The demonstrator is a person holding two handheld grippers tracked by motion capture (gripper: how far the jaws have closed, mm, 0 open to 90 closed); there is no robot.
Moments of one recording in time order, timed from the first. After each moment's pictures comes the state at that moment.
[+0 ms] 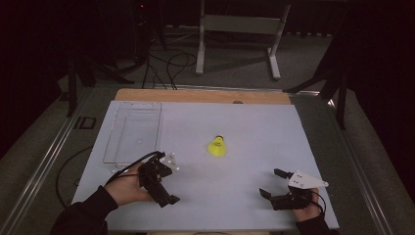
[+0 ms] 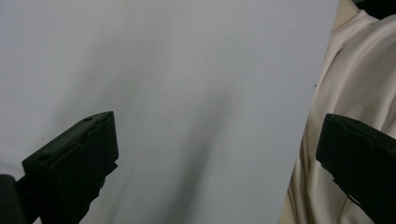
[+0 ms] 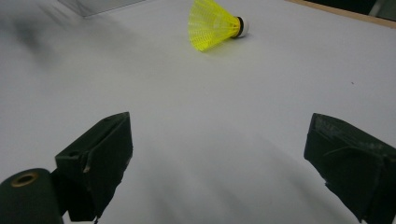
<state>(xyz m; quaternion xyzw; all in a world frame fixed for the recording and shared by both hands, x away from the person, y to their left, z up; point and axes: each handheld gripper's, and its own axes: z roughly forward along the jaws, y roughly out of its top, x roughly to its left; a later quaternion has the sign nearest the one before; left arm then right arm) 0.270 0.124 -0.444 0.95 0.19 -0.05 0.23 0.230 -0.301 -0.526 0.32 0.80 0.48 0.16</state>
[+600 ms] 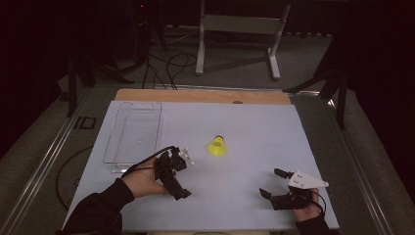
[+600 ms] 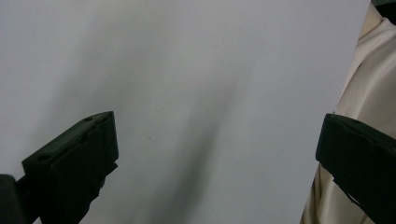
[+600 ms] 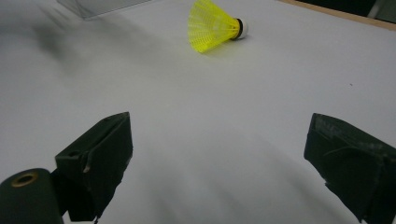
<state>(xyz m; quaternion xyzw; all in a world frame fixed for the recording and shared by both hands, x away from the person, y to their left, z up) 0.292 0.089 -0.450 0.96 0.20 -0.05 0.19 0.230 -0.301 -0.525 0.32 0.80 0.48 0.16</state>
